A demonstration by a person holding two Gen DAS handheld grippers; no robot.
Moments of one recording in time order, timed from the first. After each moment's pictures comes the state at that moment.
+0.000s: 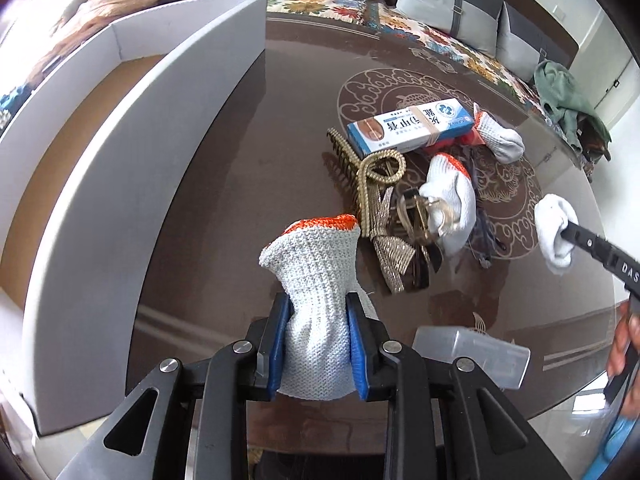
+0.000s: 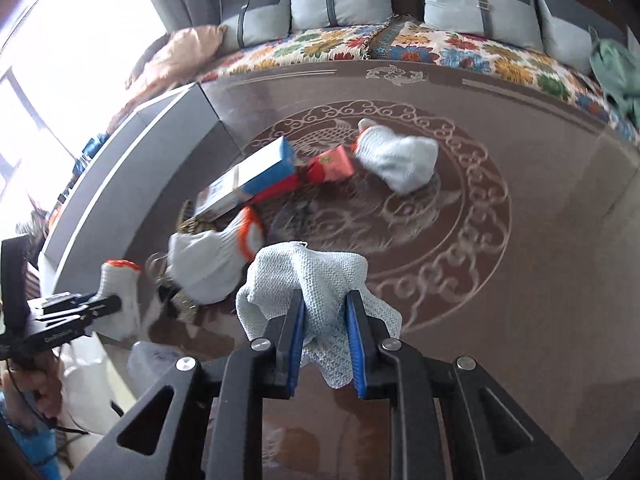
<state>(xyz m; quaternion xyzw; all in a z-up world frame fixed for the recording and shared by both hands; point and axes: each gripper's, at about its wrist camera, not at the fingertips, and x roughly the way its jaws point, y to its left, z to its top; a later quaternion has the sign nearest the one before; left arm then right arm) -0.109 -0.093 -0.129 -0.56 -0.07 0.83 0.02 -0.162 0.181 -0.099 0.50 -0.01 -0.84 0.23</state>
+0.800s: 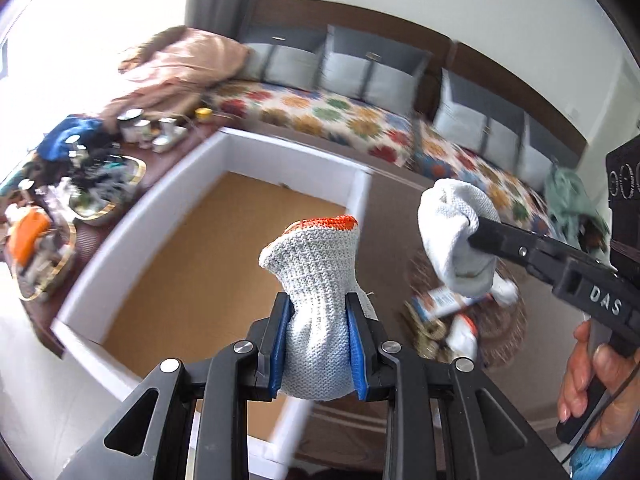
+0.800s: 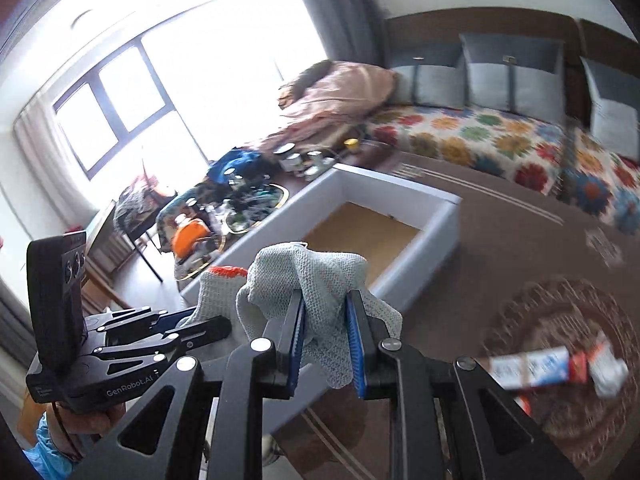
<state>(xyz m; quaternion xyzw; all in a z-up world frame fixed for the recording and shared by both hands) -0.102 -0.267 0.049 -0.42 -0.12 0.90 -0.06 -0.149 -0.121 0.073 0.38 0.02 -0.80 0.46</state>
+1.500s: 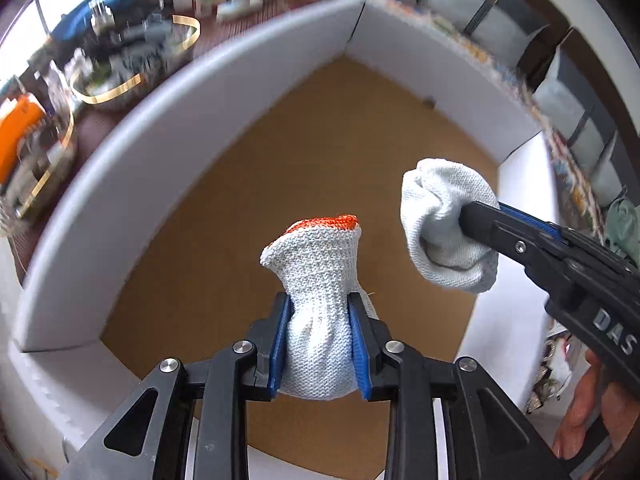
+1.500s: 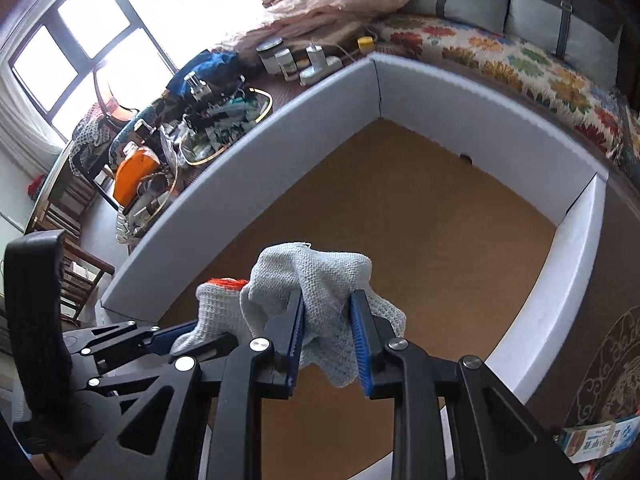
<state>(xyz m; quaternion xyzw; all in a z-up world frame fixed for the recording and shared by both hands) -0.186 -0.408 -0.127 -0.59 -0.21 0.77 -0.11 -0.221 -0.337 -0.101 0.54 0.11 -0.73 0.40</state>
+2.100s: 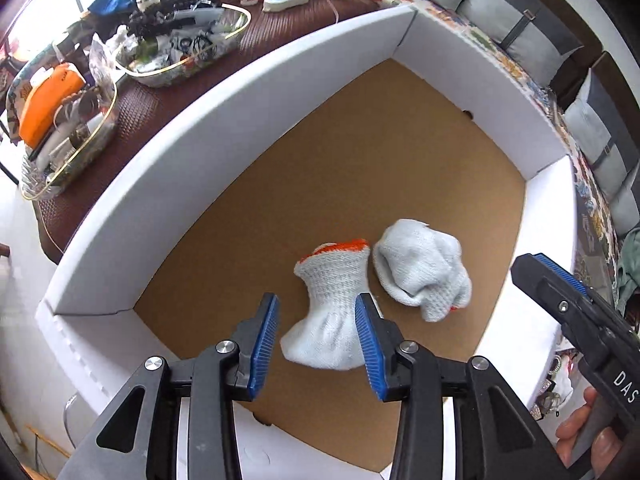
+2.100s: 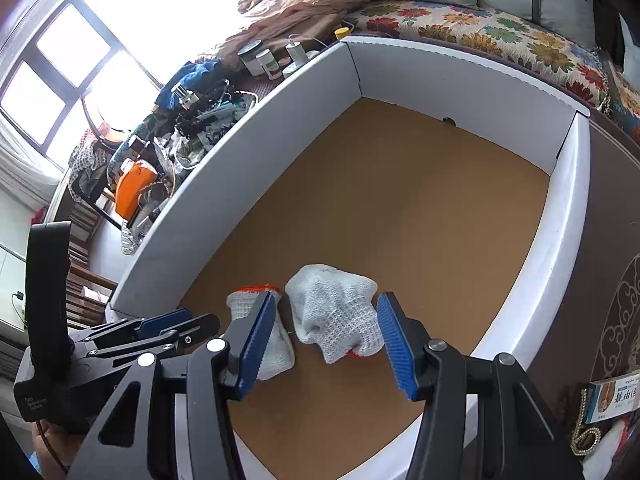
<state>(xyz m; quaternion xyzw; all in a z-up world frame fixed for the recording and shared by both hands) -0.158 -0.411 -0.101 -0.57 -0.22 0.77 -0.16 -0.202 -0.287 -0.088 0.54 0.05 -0.74 0.39</state>
